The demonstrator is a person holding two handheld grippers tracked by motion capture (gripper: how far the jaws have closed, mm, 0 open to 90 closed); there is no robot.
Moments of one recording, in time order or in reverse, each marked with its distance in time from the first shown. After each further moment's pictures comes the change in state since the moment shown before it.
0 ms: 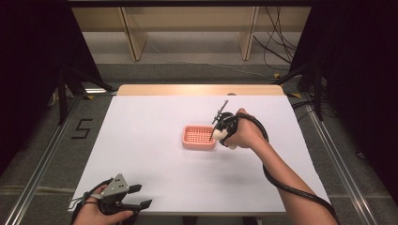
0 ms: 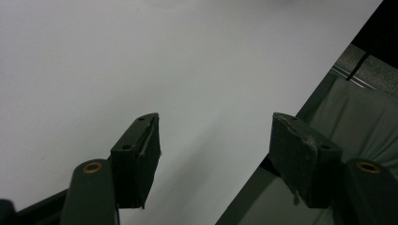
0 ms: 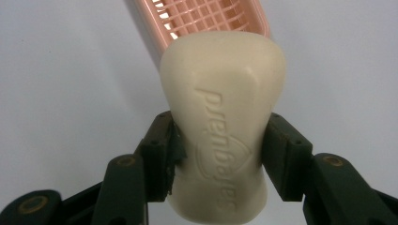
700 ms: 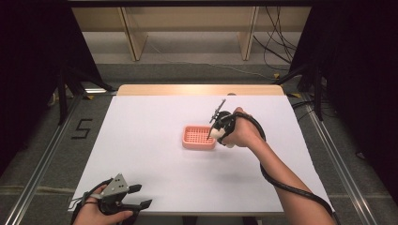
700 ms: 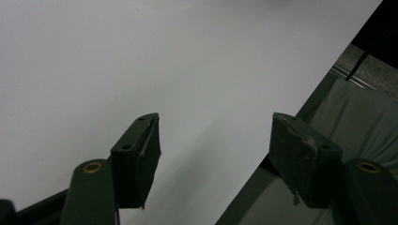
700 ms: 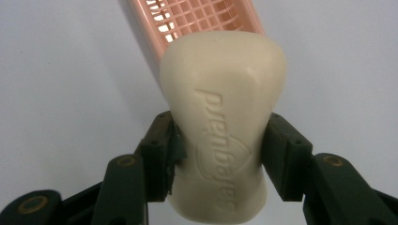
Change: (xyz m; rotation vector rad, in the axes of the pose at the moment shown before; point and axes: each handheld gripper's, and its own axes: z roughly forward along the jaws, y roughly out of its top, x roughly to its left) left arm 0.001 0.001 -0.002 0.016 0.001 0.018; right arm 0.000 0.007 0.002 -0.018 -0.007 -0.021
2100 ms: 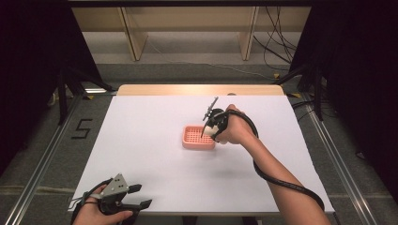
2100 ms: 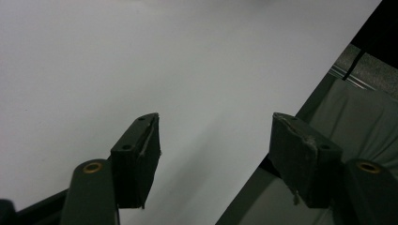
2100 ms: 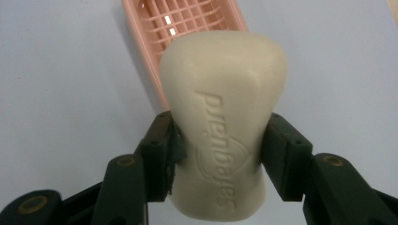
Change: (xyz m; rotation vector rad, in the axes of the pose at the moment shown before) left arm 0.000 0.000 -0.001 -0.002 -0.001 0.002; right arm 0.001 0.020 0.006 -0.028 -0.010 -0.041
